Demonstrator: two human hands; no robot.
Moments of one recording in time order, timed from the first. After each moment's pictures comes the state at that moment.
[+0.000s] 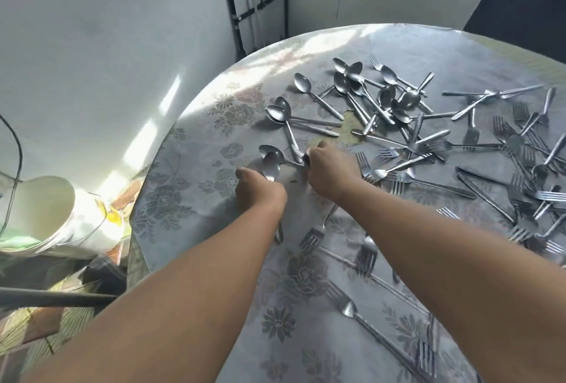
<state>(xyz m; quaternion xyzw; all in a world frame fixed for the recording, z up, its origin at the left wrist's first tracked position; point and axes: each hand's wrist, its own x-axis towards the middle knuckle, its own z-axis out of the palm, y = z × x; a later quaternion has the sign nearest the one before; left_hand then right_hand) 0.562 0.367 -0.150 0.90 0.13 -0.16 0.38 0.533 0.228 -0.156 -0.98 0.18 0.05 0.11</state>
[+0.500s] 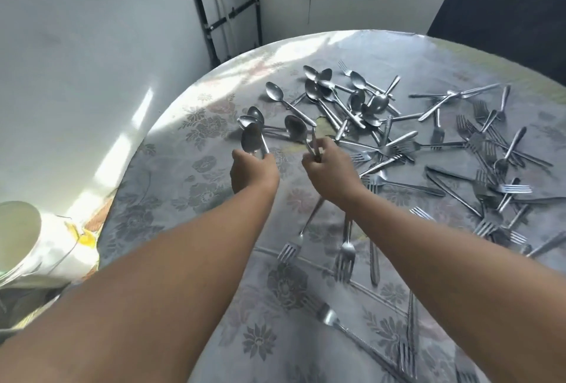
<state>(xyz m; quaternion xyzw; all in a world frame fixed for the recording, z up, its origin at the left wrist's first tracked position) 0.584 0.314 -0.137 0.88 0.09 -0.12 0.45 0.497 0.203 -0.135 -0.86 0.30 -0.09 0.41</state>
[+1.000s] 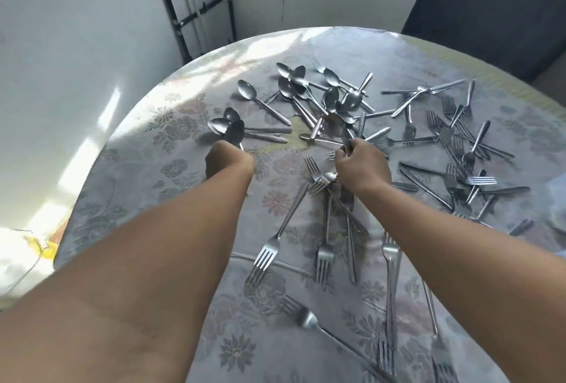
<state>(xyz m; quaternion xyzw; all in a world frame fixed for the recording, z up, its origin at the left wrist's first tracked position) 0.615 0.291 -0.146 0.93 0.05 -0.16 0.33 0.457 0.132 -0.138 -0.84 0.46 -0.09 0.26</state>
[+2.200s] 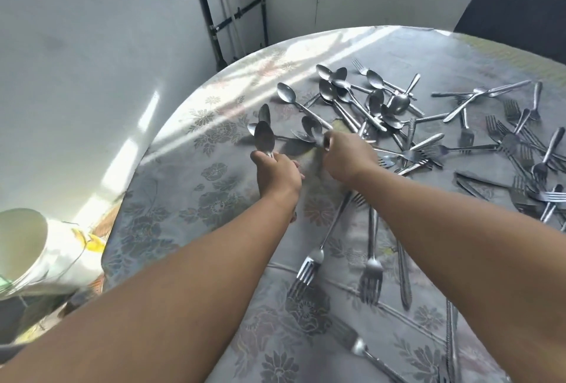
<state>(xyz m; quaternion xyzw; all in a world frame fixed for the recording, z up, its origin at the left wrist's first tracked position) 0.593 0.292 -0.154 0.78 0.08 -0.18 0.60 0.552 0.169 -0.146 -0.93 0.33 0.01 0.18</state>
